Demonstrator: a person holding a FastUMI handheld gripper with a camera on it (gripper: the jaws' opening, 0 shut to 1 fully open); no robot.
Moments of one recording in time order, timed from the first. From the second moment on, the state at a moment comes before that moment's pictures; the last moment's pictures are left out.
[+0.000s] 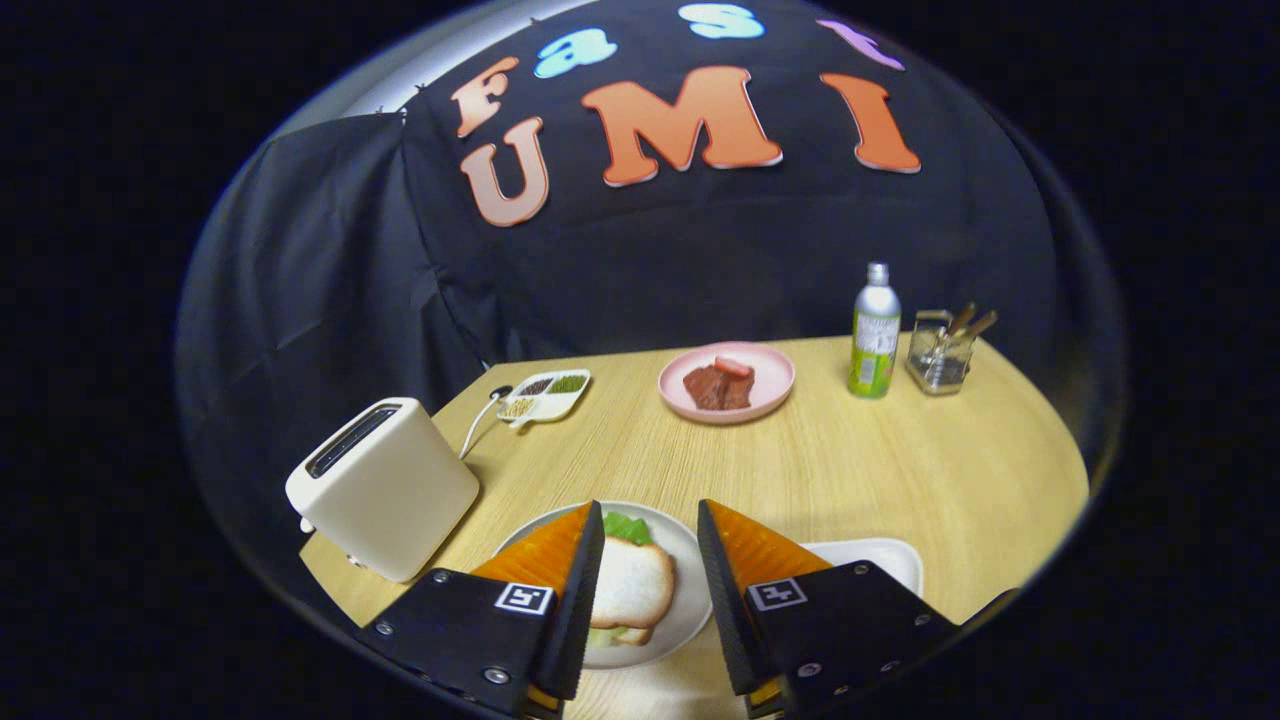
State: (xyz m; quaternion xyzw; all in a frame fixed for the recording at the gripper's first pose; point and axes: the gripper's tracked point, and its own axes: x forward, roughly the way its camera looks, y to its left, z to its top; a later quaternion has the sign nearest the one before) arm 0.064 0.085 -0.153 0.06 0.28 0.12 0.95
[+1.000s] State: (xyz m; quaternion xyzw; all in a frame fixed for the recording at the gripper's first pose) arm 0.007 0.007 0.028 -0.04 -0.04 0.01 1.00
